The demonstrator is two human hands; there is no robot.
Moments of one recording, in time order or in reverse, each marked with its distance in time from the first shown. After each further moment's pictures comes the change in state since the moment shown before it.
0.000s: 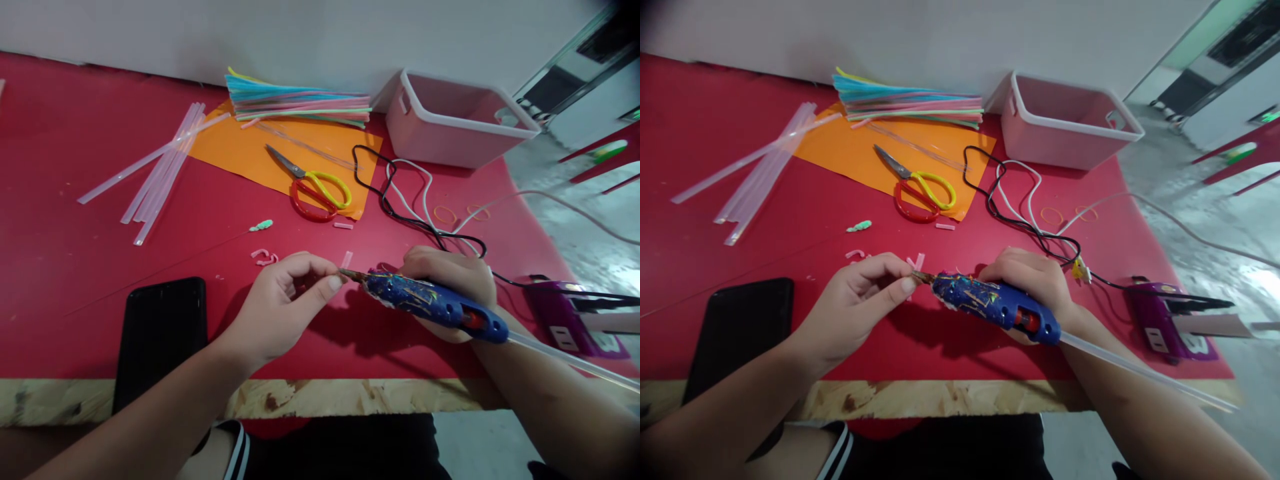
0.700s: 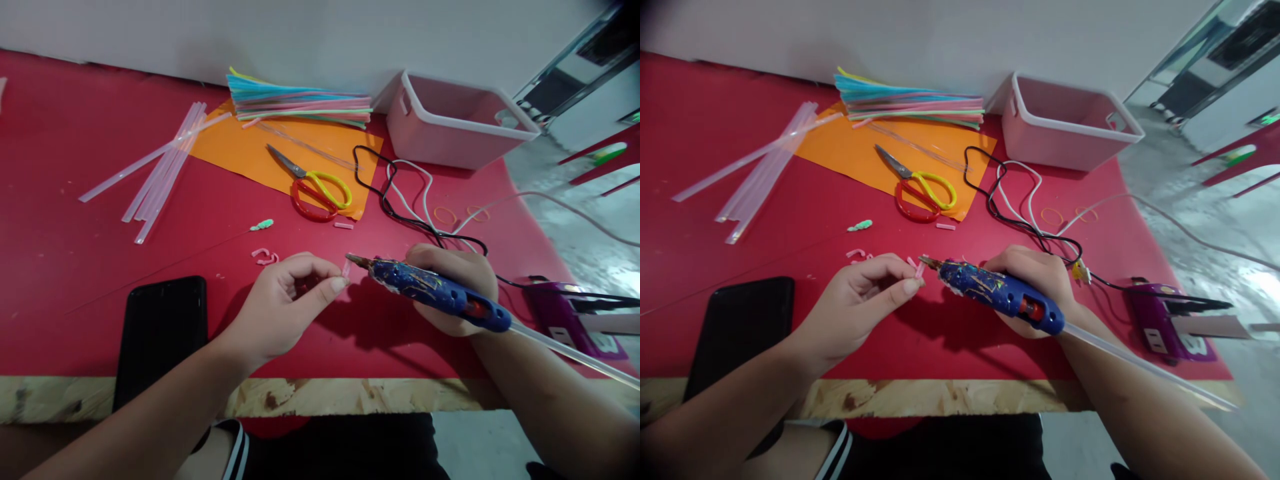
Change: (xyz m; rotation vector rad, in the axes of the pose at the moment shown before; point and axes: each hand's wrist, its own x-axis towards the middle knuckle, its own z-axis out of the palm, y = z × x) left_hand -0.001 0.003 0.000 0.008 -0.044 0.000; right_hand 0.002 -0.004 0.001 -0.047 0.057 0.097
